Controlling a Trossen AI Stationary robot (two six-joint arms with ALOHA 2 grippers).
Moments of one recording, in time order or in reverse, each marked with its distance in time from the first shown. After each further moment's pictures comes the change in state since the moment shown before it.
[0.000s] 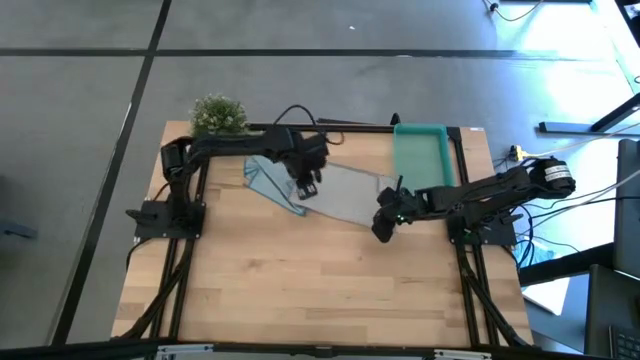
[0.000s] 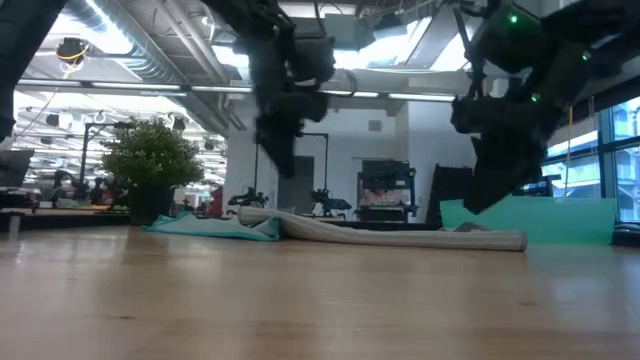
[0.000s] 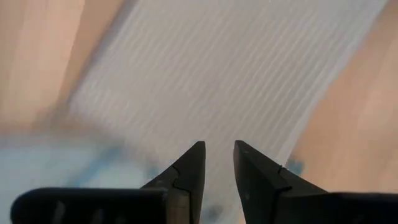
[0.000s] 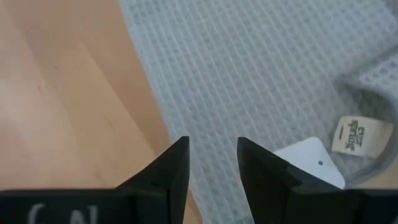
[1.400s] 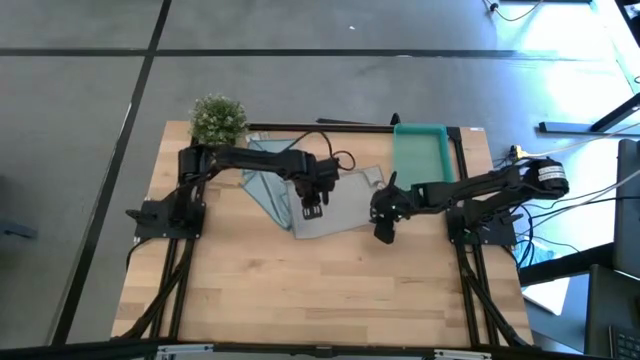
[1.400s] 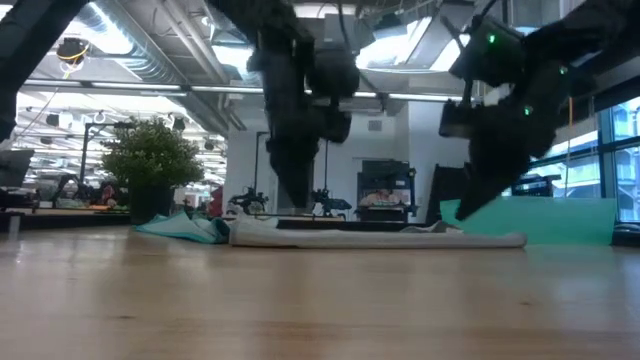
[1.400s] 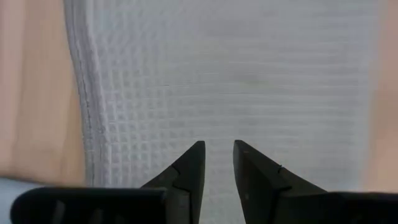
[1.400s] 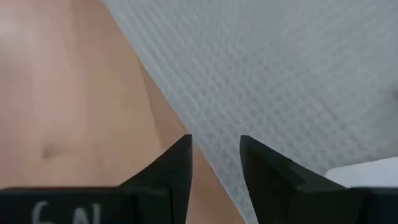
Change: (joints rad) left arm -0.097 0.119 -0.012 0.019 0.039 -0.023; right arm -0.097 0.076 -0.005 0.115 -0.178 -0.395
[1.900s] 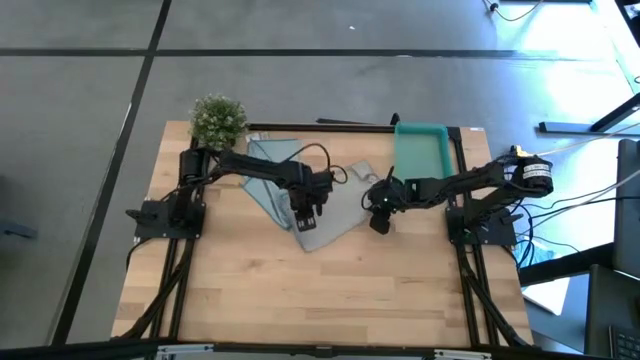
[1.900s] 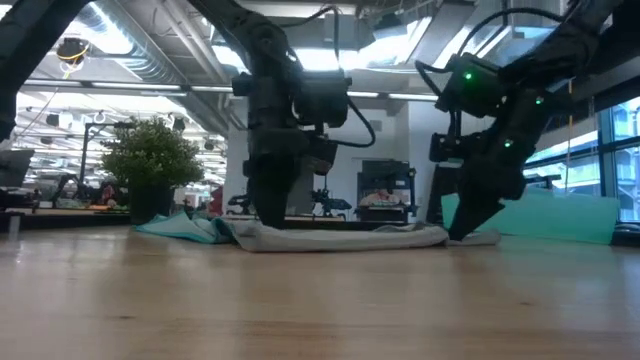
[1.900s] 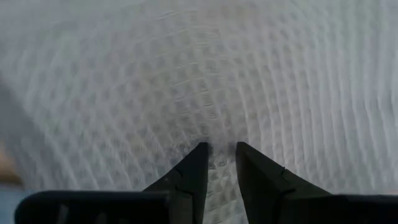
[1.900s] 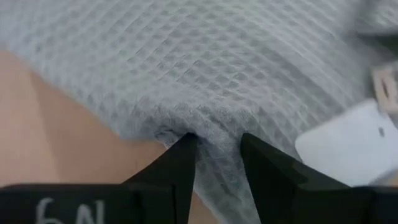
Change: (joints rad) left arm -0.053 0.010 -0.128 0.065 0.164 -0.082; right arm -0.121 0.122 -0.001 0.042 0.098 -0.108
